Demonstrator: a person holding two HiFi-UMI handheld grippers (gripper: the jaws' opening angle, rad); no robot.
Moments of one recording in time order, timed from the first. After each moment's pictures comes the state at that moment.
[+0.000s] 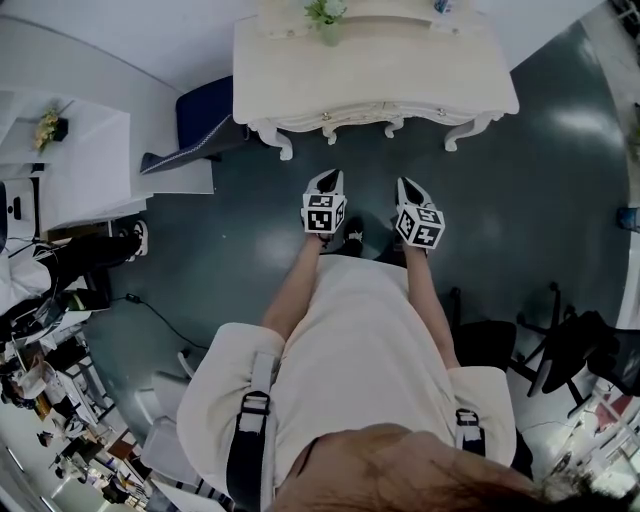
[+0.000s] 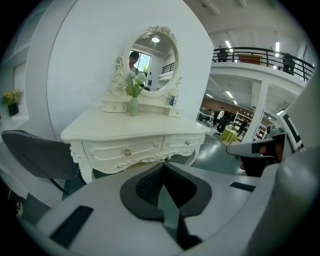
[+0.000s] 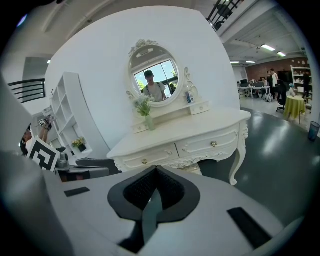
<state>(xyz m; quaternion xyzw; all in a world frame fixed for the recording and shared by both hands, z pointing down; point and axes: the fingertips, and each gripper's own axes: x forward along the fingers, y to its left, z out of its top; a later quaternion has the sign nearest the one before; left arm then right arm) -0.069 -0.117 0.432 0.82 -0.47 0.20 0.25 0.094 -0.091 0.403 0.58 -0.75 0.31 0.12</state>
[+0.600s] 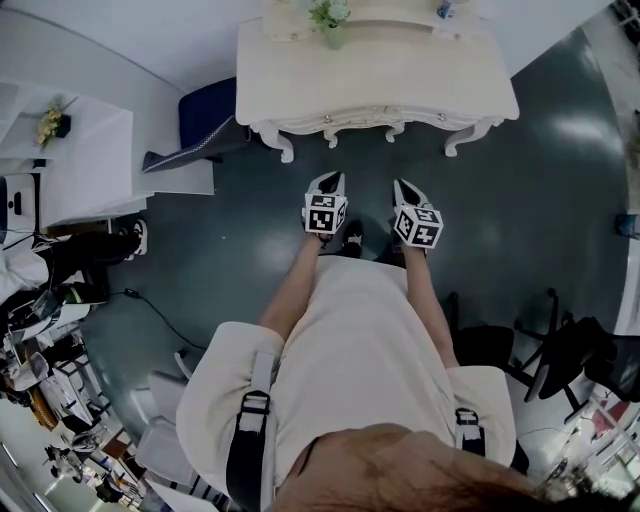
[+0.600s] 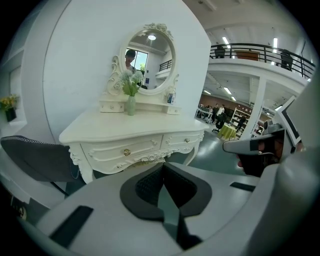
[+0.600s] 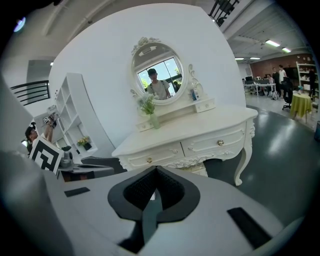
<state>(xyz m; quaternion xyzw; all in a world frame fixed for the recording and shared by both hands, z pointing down) -0.065 -0.114 0.432 0.82 -0.46 0.22 0.25 0.084 -0.092 0.402 0.55 -0.76 0.31 0.12</state>
